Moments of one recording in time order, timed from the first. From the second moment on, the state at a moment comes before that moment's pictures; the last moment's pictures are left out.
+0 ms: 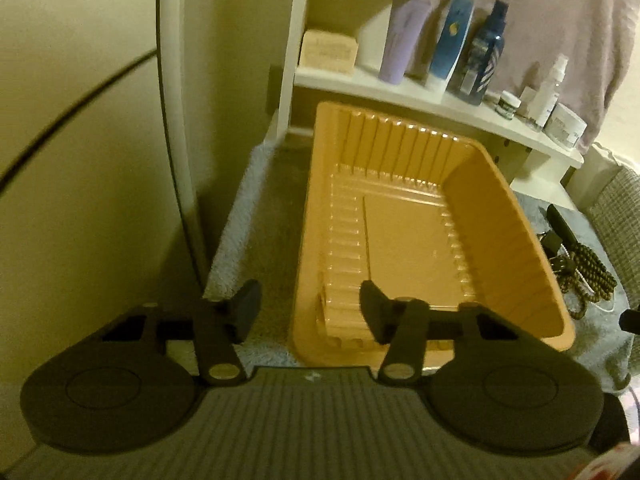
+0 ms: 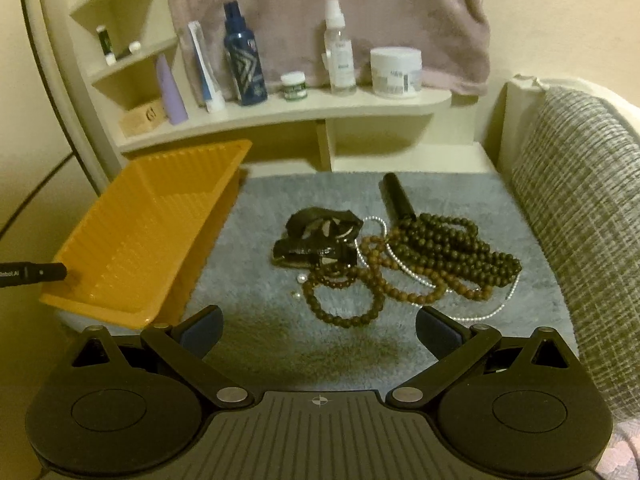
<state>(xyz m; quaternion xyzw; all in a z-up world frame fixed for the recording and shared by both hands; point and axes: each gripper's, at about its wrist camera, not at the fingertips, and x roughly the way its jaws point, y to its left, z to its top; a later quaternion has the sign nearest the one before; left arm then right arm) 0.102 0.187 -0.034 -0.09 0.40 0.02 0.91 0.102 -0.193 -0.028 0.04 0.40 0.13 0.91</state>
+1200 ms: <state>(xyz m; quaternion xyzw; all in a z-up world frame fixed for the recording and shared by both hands) 0.109 0.131 -0.019 -0.01 0.40 0.05 0.91 0.121 -0.207 -0.058 0.05 0.39 0.14 0.91</state>
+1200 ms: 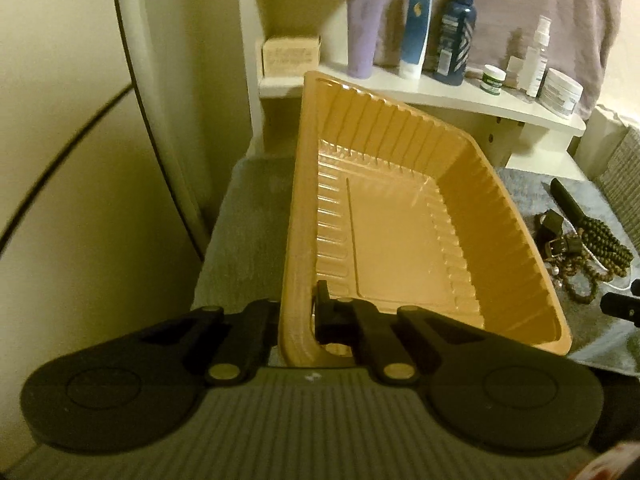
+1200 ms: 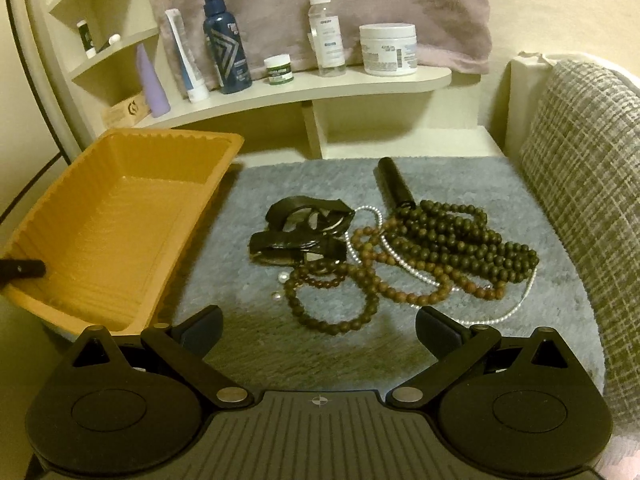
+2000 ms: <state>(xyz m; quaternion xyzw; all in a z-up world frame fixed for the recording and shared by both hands) 0.103 0.097 -0.004 0.05 0.39 0.07 0.92 0.151 -0.210 -0.093 0.00 0.39 0.12 0.91</state>
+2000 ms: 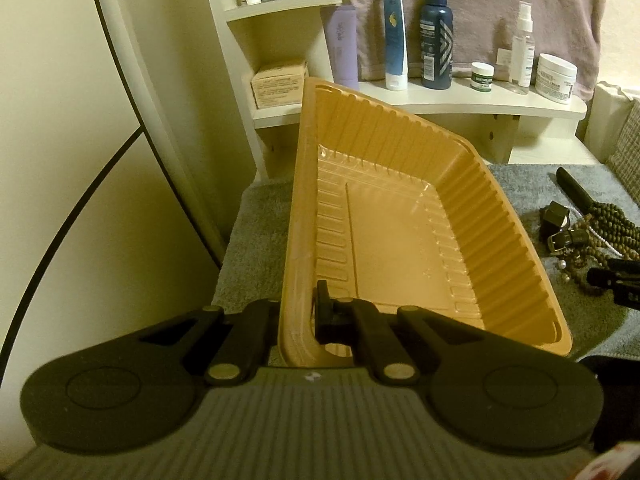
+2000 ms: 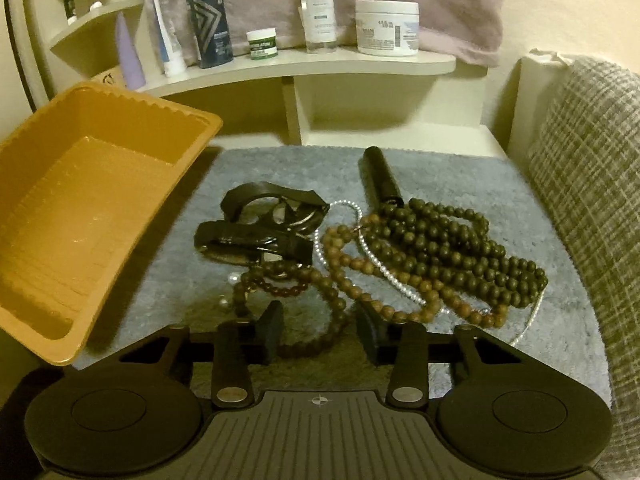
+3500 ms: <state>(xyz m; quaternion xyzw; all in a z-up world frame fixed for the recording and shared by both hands) 0.104 0.102 -0.006 0.04 0.39 0.07 0.92 0.146 -0.136 -0.039 0.07 0.33 0.31 0.89</state>
